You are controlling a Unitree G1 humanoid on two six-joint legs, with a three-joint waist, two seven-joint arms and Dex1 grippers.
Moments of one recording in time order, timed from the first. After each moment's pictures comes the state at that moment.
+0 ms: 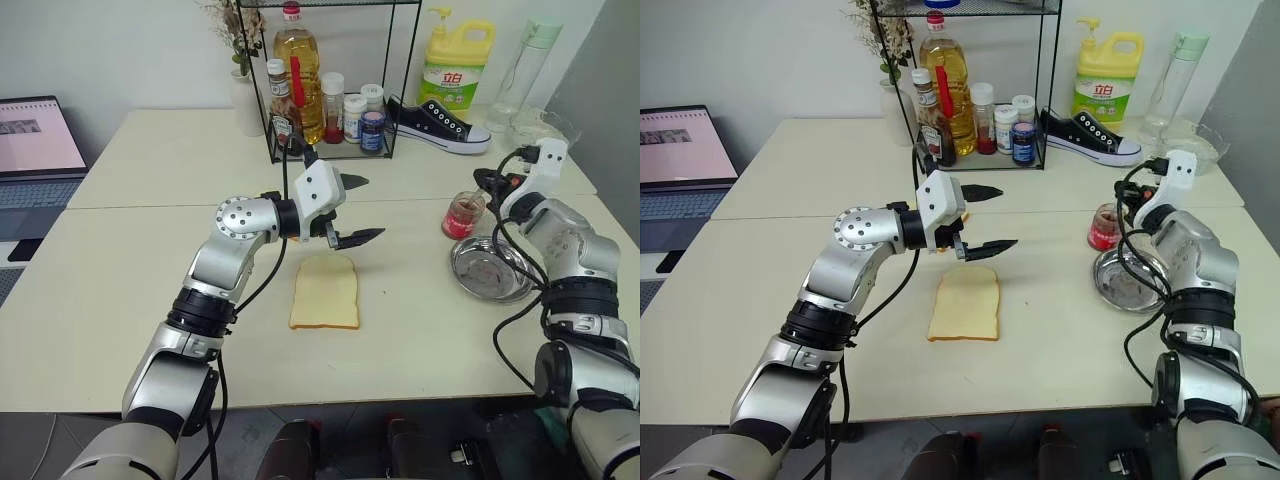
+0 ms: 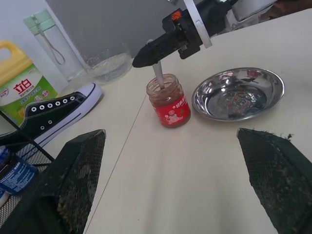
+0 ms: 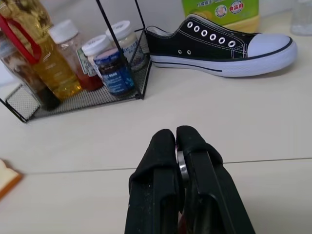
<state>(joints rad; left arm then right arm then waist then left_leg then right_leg) -0.80 0.40 -0.20 0.19 -0.17 0.10 -0.97 -0.85 -0.46 -0.34 0.51 0.44 0.59 0.36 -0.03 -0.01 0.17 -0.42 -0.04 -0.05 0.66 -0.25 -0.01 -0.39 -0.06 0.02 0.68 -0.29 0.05</state>
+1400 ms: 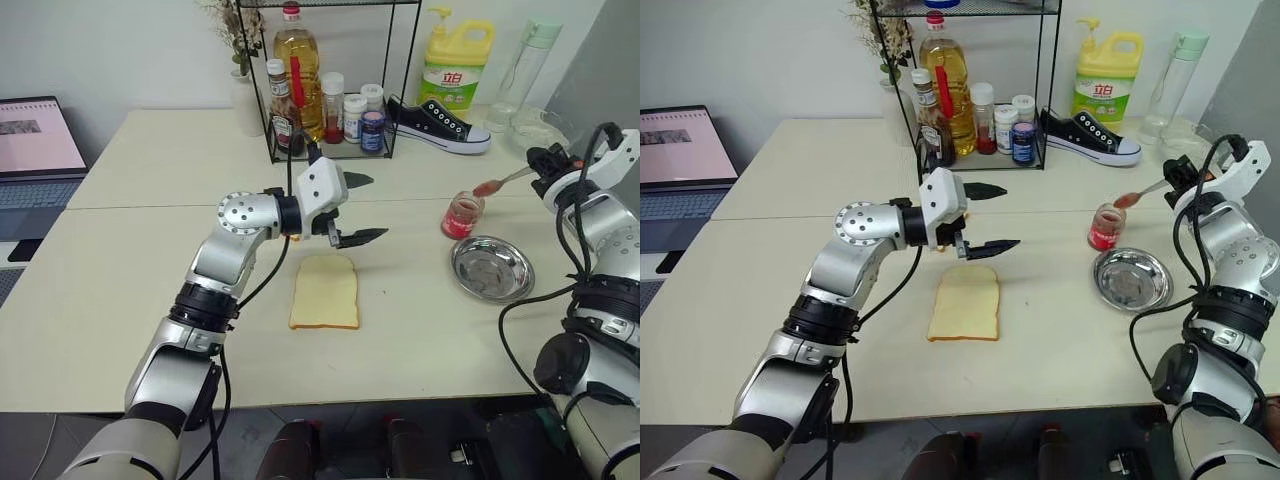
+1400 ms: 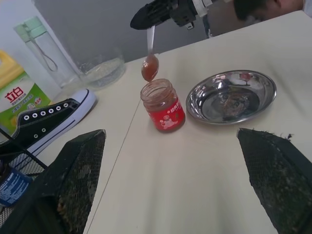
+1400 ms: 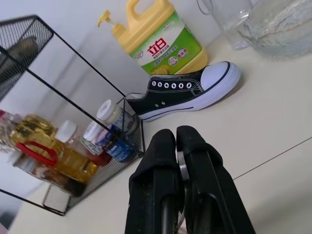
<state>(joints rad) -0.83 0.39 -0.20 0.24 -0.17 0.08 -1.02 -0.87 -0.44 -0.69 0.39 0.77 0.78 0.06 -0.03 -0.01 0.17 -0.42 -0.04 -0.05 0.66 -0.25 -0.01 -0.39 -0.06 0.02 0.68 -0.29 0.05</state>
